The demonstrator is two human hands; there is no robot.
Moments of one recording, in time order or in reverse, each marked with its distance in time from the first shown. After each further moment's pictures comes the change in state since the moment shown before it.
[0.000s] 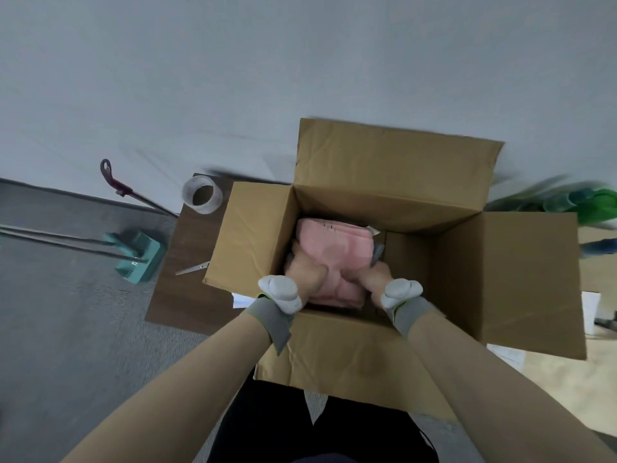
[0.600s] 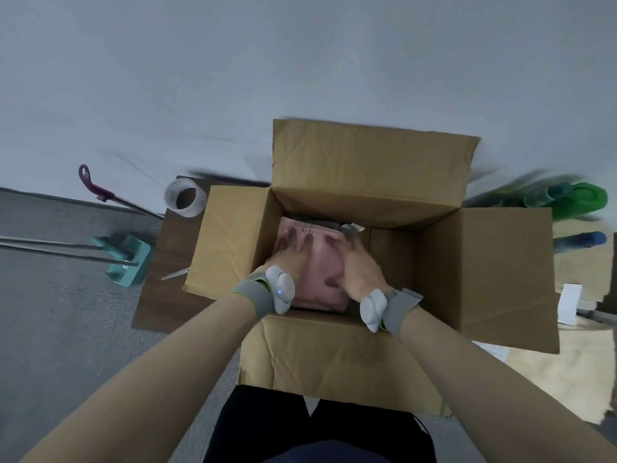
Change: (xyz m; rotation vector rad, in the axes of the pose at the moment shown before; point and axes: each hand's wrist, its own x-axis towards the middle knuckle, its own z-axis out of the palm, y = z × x) left_hand 0.040 0.009 -0.011 0.996 -0.313 0.309; right_hand -0.009 -0.016 -0.011 -0.897 -0.042 -0.548
